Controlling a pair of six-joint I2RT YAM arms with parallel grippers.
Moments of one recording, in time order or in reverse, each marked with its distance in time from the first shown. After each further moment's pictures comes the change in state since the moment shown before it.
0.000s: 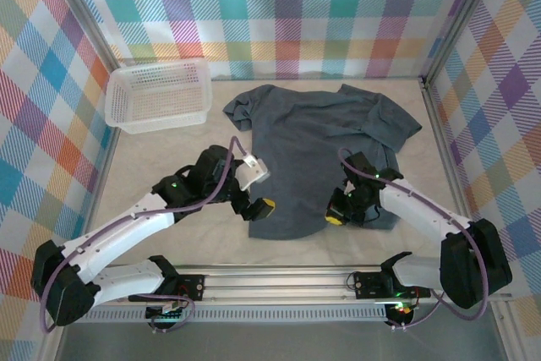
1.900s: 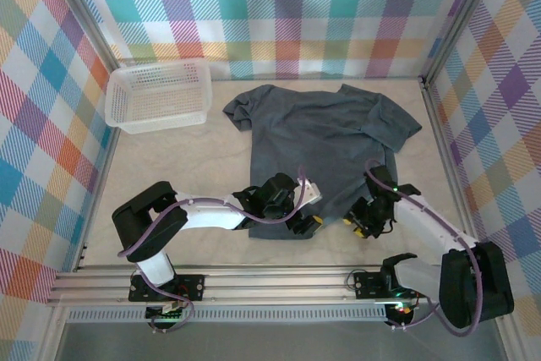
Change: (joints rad) left arm -0.242 0.591 -0.041 0.712 -0.090 -0.158; right arm -0.246 -0.133 -0.225 0.029 0.126 0.125
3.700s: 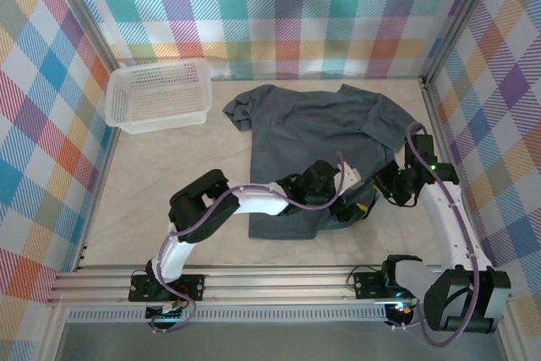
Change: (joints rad) left arm -0.048 0.413 0.472 0.119 0.070 -0.063; right arm -0.267 -0.045 0.360 -0.180 0.039 -0.159
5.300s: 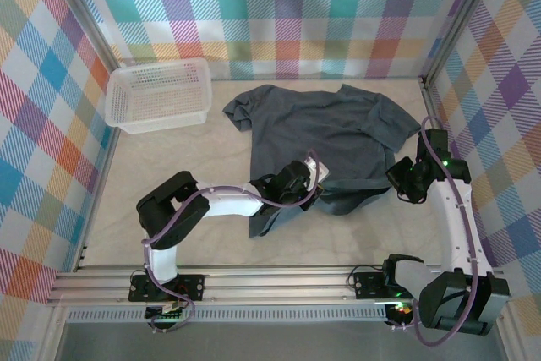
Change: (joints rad) left arm 0.079 -0.242 -0.255 -0.167 -0.298 -0.014; right arm -0.083 0.003 0.091 -0.090 0.113 -0.072
